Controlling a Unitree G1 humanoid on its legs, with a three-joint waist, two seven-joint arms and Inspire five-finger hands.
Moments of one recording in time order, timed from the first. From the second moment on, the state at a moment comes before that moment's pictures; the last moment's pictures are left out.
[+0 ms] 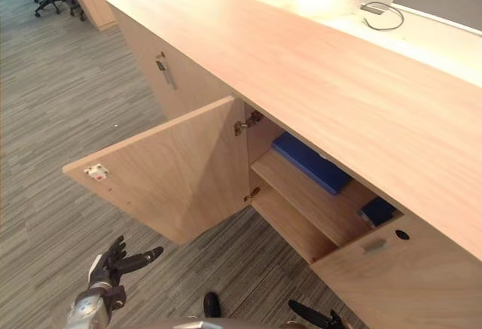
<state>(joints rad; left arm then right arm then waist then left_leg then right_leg) 0.17 0.23 0.21 0.60 -0.22 -0.05 -0.01 0.10 -0.09 -0.44 1.12 0.04 -0.02 -0.01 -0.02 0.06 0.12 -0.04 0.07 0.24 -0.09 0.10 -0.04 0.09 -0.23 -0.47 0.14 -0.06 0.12</state>
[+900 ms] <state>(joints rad) -0.24 0.49 0.30 1.02 -0.43 -0.01 0.04 0.11 -0.07 -0.38 1.15 0.09 -0.01 0.00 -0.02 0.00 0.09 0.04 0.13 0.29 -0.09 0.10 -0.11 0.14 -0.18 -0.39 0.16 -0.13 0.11</state>
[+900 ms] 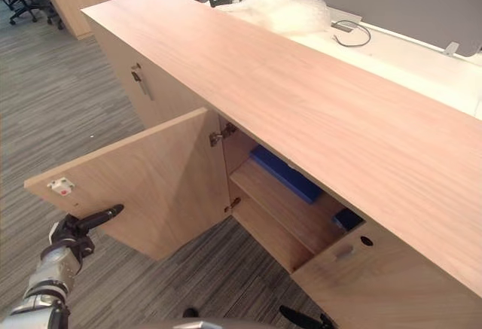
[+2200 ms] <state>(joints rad) 0.30 0.46 -0.57 0.01 0.68 -0.43 0.11 0.10 -0.15 -0.13 1.19 -0.04 -0.09 -0.04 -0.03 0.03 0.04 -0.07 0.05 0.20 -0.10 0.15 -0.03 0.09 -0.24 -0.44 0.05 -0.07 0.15</state>
